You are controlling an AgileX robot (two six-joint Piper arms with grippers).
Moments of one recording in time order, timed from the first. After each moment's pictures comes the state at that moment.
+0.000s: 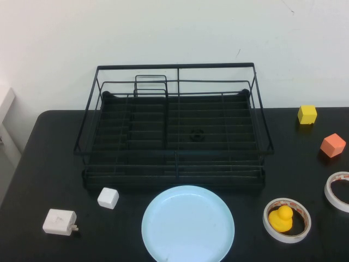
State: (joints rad) right arm 0.01 -0.01 0.02 -0.03 0.42 -0.04; left arm -0.21 -0.01 0.02 -0.14 0.36 -0.05
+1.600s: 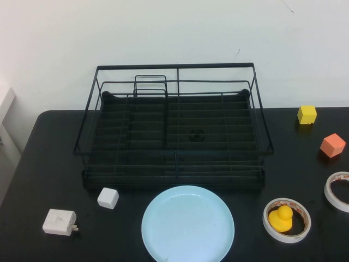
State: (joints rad) right arm 0.01 0.06 -0.34 0.06 0.03 -0.05; left arm -0.21 0.00 -0.24 -0.05 -0.04 -0.40
